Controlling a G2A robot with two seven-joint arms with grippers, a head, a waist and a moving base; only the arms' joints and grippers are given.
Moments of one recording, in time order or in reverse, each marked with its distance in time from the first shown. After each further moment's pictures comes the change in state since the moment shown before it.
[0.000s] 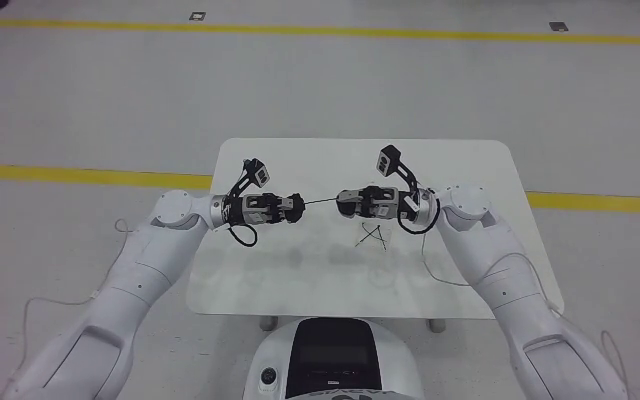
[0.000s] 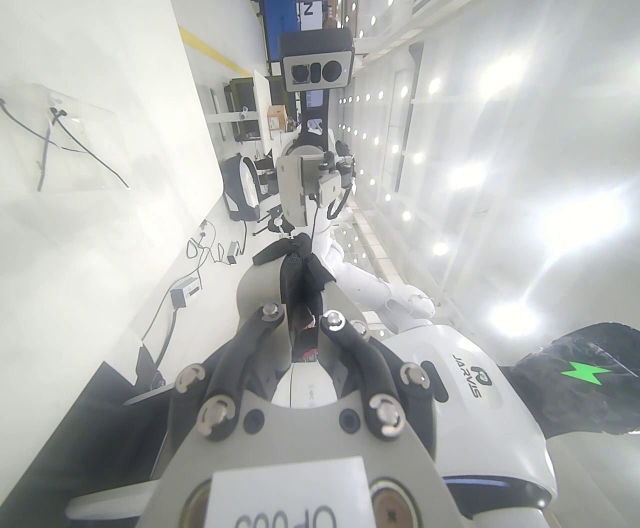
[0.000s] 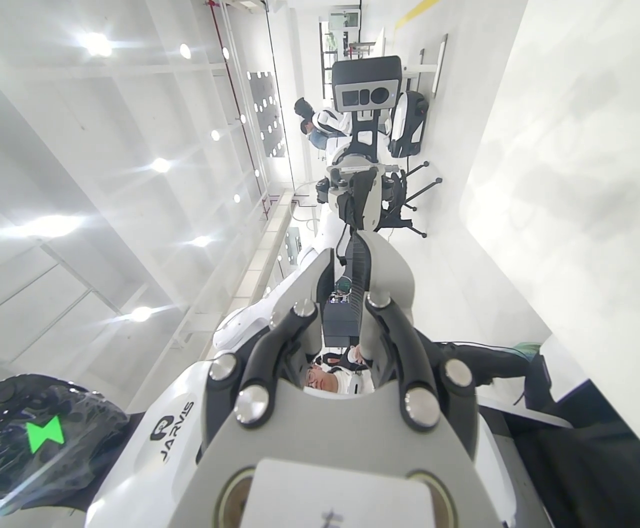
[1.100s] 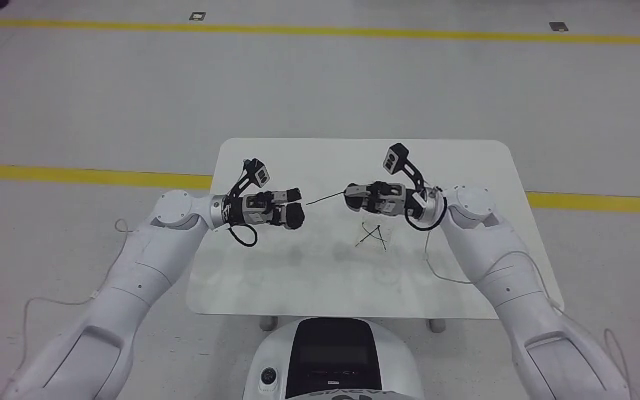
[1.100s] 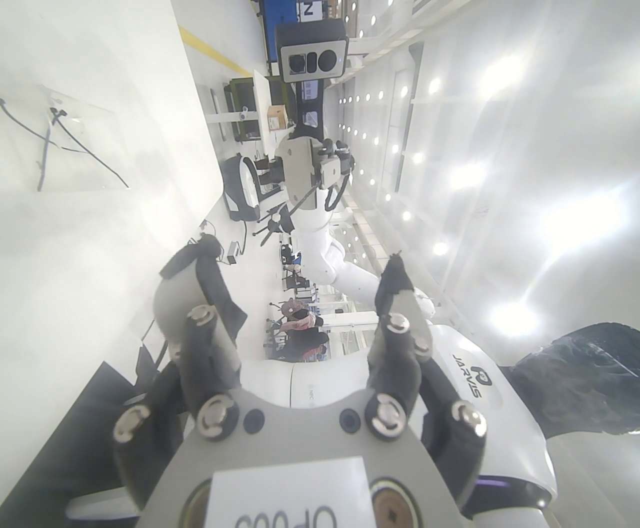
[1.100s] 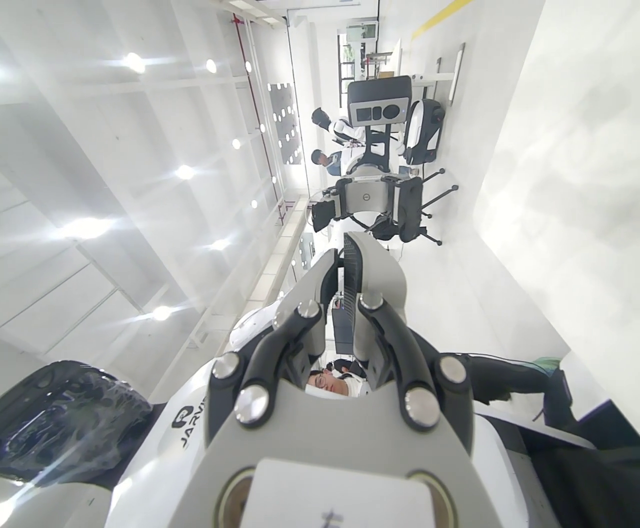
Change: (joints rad) left arm 0.000 0.000 0.000 0.000 0.000 0.000 0.000; right arm 0.015 0.007 0.004 0.065 0.089 -0.041 0.009
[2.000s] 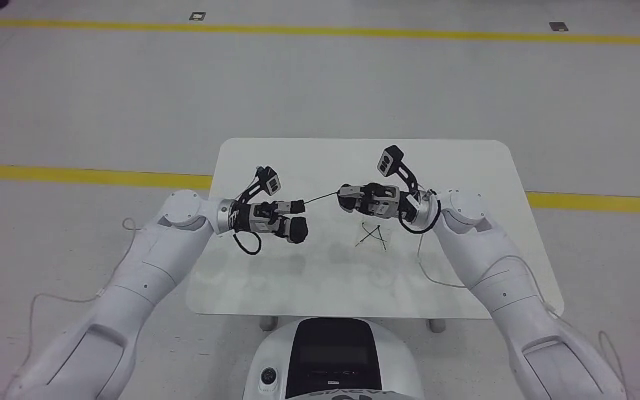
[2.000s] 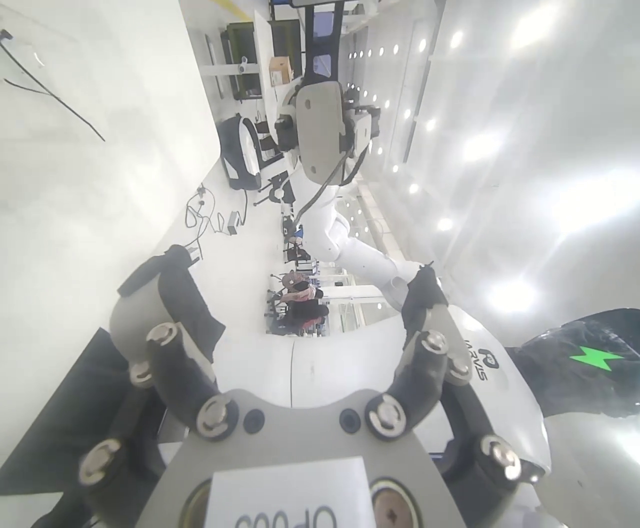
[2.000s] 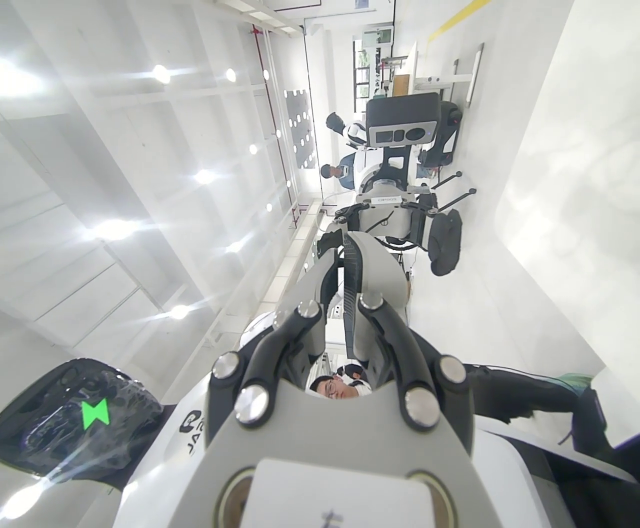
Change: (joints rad) left arm -0.009 -0.011 0.039 -0.014 0.016 0.020 -0.073; right arm -0.026 -0.007 -0.027 -0.042 0.040 0.006 -0.051
